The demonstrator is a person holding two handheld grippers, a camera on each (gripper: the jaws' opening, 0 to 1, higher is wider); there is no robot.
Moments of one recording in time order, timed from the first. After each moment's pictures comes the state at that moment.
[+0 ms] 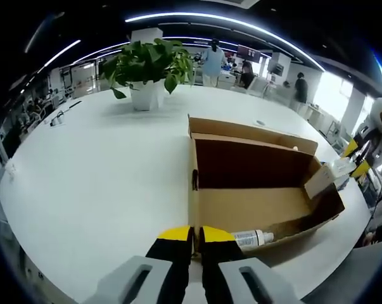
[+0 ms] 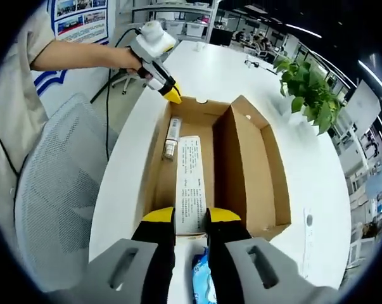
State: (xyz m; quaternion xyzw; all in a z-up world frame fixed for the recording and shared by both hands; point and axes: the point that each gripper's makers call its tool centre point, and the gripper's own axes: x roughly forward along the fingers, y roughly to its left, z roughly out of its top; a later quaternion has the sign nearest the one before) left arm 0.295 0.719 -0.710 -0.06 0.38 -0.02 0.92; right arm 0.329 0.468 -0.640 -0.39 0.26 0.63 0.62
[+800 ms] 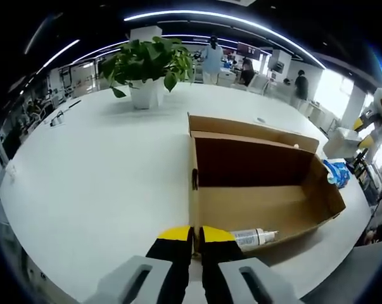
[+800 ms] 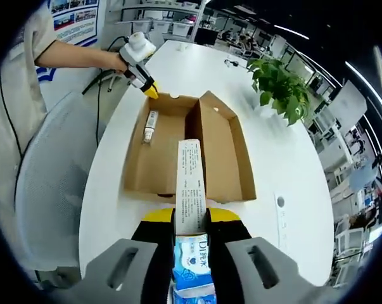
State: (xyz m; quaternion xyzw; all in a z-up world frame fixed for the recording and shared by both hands) left arm 0.296 0.724 -0.714 -0.05 0.39 -0.02 0.92; right arm 0.372 0.398 -0.598 -0.41 0.25 0.59 0.65
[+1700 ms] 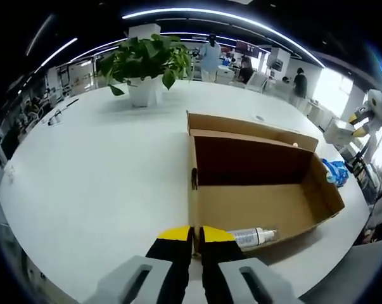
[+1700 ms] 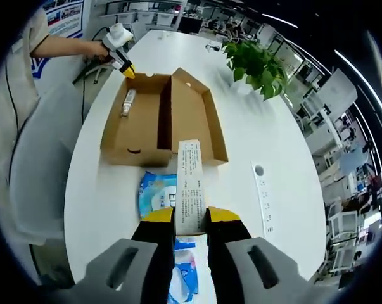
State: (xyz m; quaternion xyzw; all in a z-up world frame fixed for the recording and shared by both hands) left arm 0.295 0.722 -0.715 -0.06 0.39 -0.03 0.92; right arm 0.430 0.318 -0.601 -0.42 0.28 0.54 0.67
